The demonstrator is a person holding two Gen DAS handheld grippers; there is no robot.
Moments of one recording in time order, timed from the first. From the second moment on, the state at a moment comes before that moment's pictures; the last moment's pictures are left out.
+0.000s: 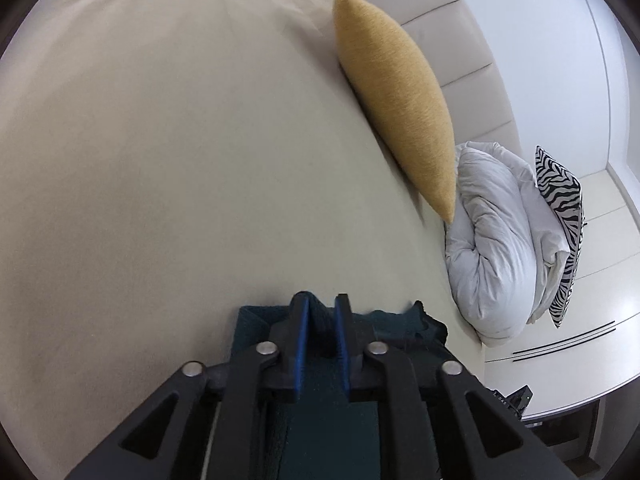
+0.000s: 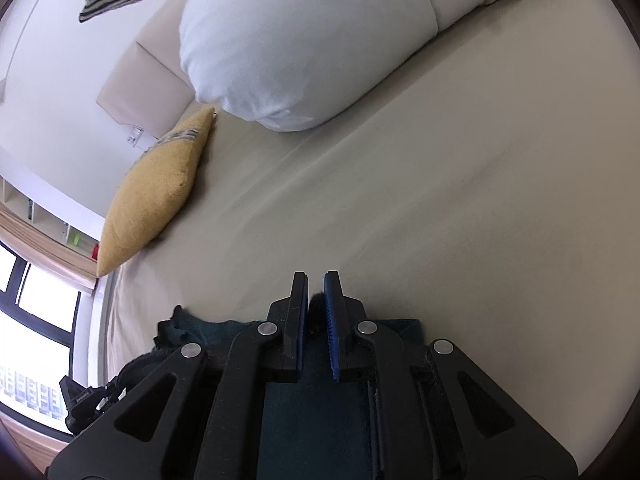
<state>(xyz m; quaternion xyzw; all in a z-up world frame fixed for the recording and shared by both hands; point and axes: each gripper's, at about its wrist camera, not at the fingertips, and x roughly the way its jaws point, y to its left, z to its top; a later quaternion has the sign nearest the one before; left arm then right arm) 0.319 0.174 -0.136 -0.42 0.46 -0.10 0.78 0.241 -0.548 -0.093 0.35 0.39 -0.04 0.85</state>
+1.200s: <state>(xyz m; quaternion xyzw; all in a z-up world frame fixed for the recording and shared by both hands) 0.129 0.141 -0.118 -0.25 0.44 -0.10 0.86 0.029 -0.473 -0.124 0.18 0.41 -0.03 0.89</state>
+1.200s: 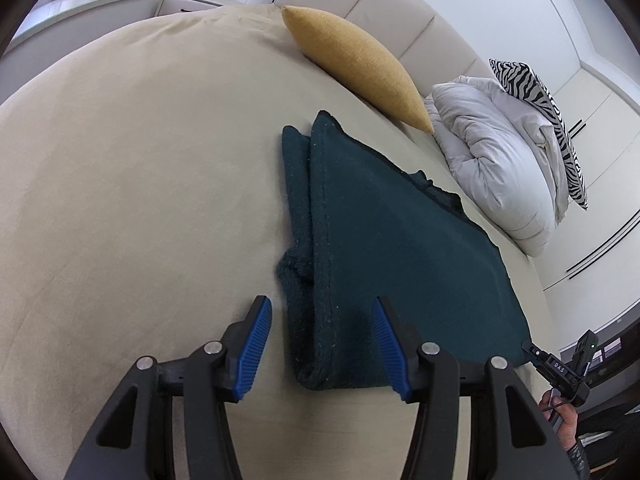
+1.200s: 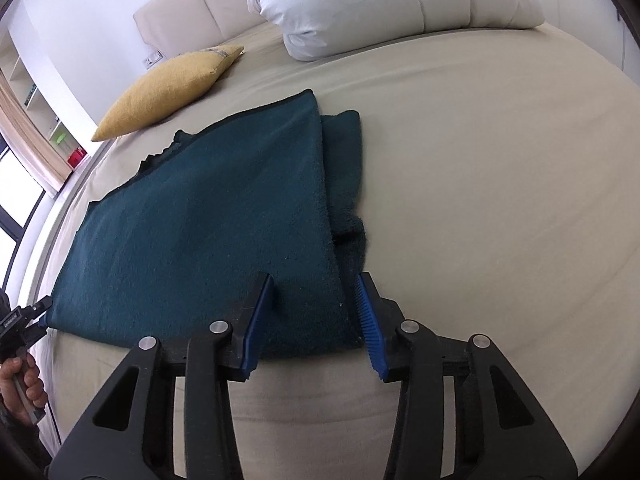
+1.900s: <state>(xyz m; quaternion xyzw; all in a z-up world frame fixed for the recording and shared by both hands) 0.125 0.116 -0.114 -0.14 0.42 -0.07 0.89 0.036 -0.460 -0.111 0.11 0.41 -0.05 0.90</state>
